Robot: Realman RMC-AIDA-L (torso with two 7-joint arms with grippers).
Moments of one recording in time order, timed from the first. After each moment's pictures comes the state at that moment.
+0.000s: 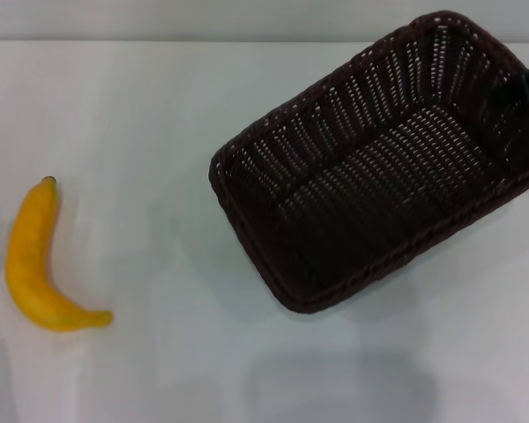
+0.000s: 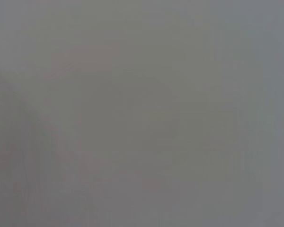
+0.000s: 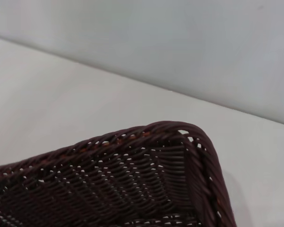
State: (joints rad) left arm 0.17 -2.02 2.38 0.99 -1.08 1.49 0.33; right arm 0.60 2.01 -1.09 -1.53 -2.51 -1.53 2.72
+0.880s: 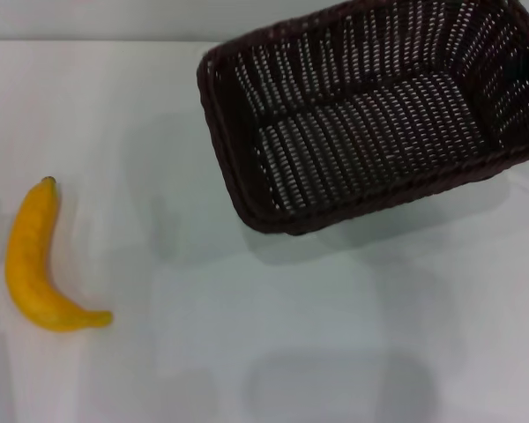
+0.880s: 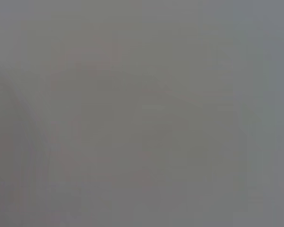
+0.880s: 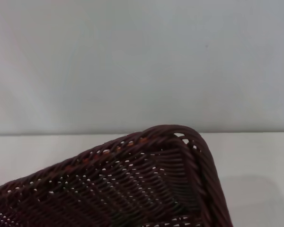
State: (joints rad) left arm 0.14 -2.00 2.38 0.99 -1.09 1.47 0.29; right arm 0.50 2.02 -0.96 -1.54 -2.30 -1.48 2.84
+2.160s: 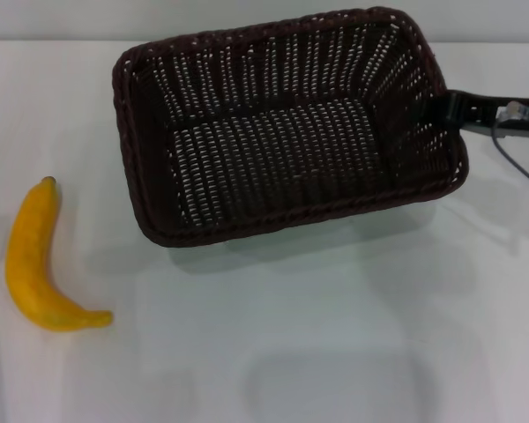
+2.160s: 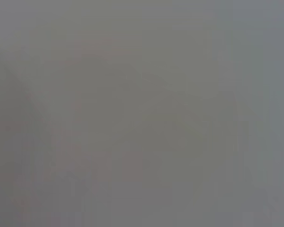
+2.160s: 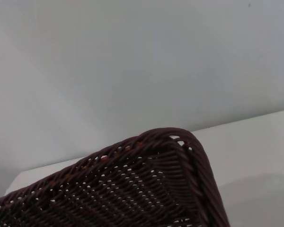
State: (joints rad) left arm 0.13 -1.99 2.37 0.94 -1.09 1.45 0.21; right arm 0.28 2.02 -1.43 -1.40 -1.98 -0.93 2.84
